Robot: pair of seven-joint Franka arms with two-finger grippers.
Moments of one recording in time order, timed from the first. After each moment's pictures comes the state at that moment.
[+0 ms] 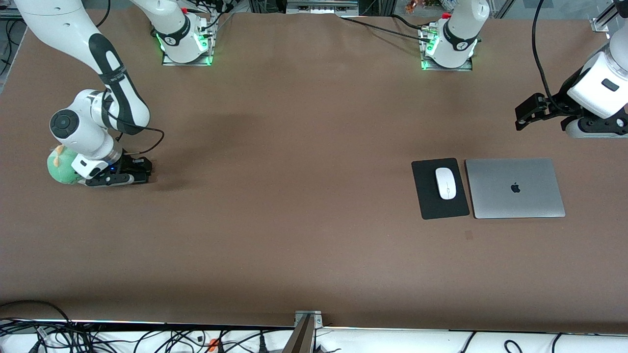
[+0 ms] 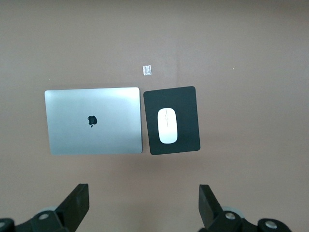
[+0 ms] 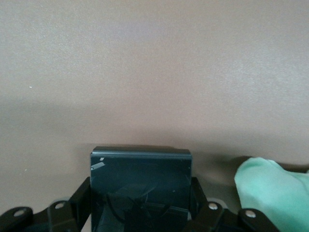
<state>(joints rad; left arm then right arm) -0.01 0.05 -0.09 -1.52 0.03 1.55 -0.11 0.08 0.41 -0.21 -2.28 0.07 2.74 -0.34</state>
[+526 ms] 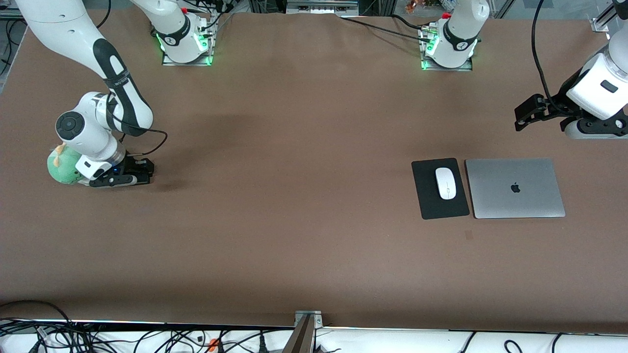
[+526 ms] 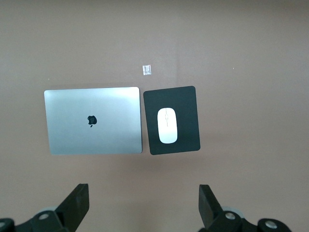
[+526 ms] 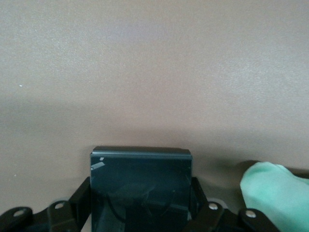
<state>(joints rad) -0.01 0.05 -0.09 -1.52 0.03 1.55 -0.11 0.08 0.44 -0.21 -2.28 0.08 2.77 -0.34</state>
